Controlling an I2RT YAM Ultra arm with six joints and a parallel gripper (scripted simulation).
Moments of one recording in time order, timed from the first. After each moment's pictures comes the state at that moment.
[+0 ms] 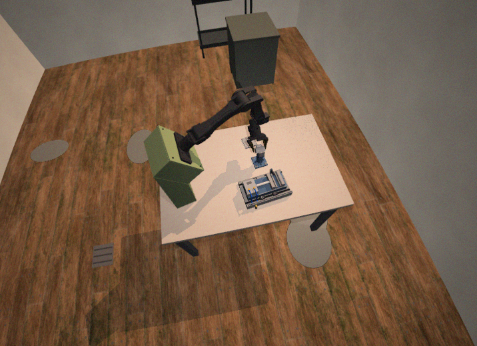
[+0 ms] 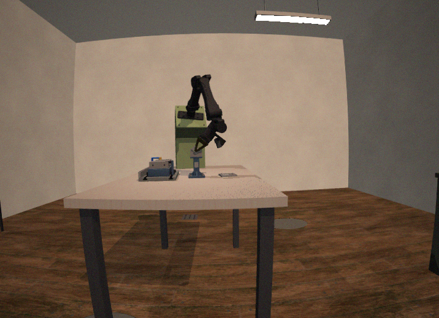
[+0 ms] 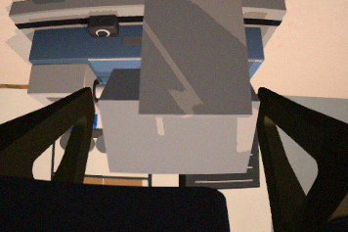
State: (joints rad) arm 0.35 1.76 1.43 -0.52 0.82 -1.22
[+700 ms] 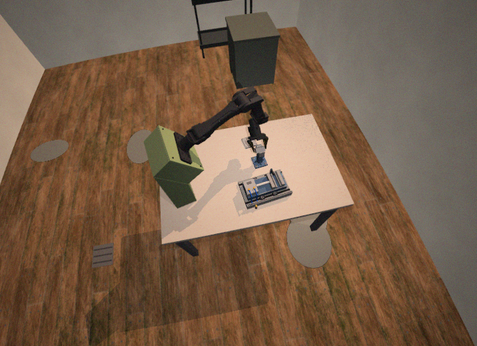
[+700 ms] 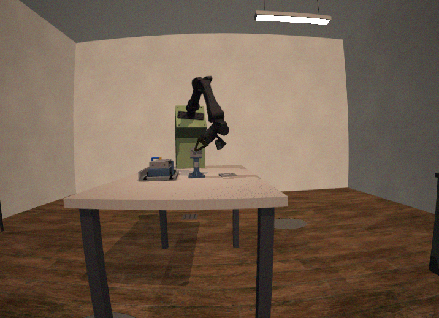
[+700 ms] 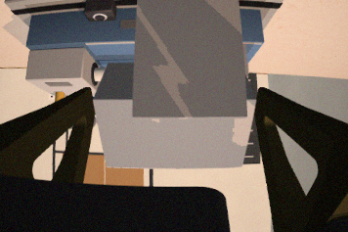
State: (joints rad) arm 0.37 1.81 1.50 -0.60 0.92 -1.15
